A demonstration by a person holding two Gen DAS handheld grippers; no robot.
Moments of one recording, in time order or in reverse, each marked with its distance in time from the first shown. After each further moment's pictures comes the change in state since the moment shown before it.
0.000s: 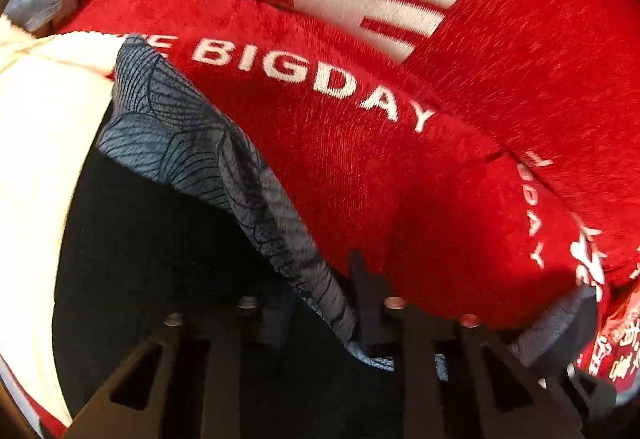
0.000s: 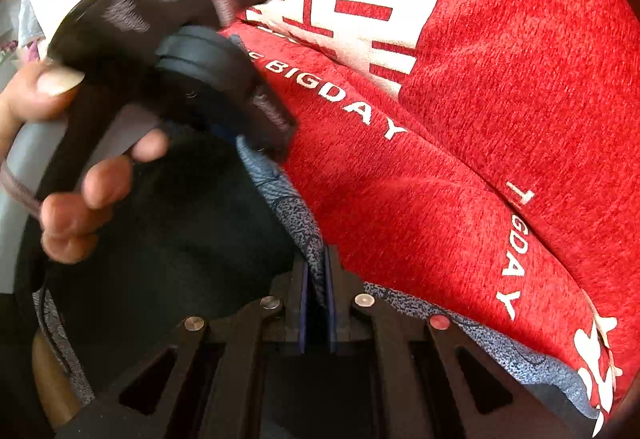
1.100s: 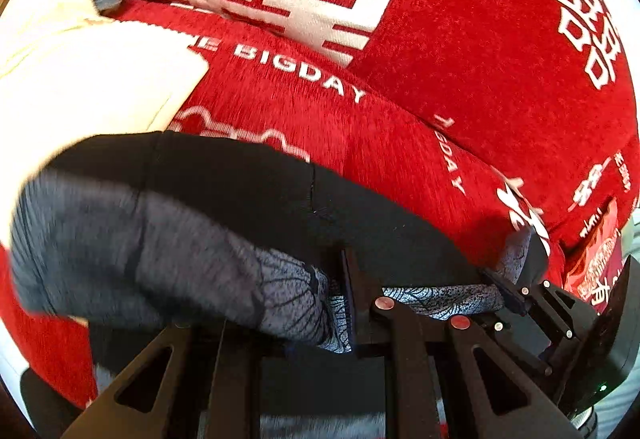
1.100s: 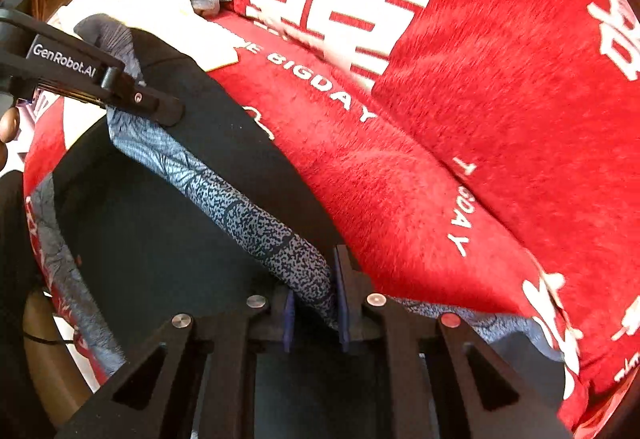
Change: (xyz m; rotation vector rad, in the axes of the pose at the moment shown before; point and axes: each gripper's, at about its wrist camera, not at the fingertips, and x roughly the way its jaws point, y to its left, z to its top) left arm -0.111 0.042 -0.124 0.052 -0.122 -0.180; right arm -0.082 0.053 -0.050 -0.012 -0.004 -0.175
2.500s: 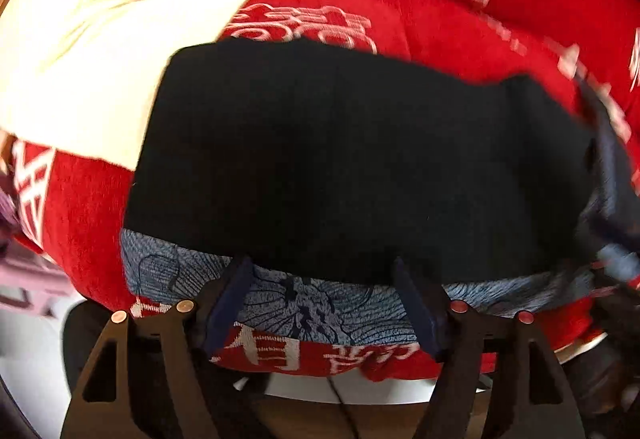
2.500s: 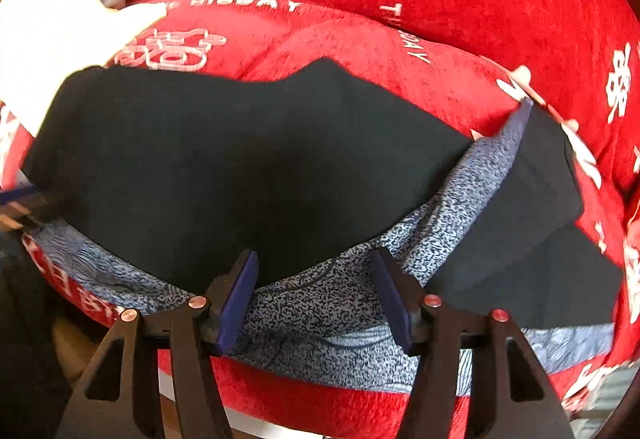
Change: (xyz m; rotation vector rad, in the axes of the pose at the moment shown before) left arm 0.005 0.030 -0.125 0.252 0.091 0.363; right arm -0.030 0.046 -0.098 0.475 0.180 -0.086
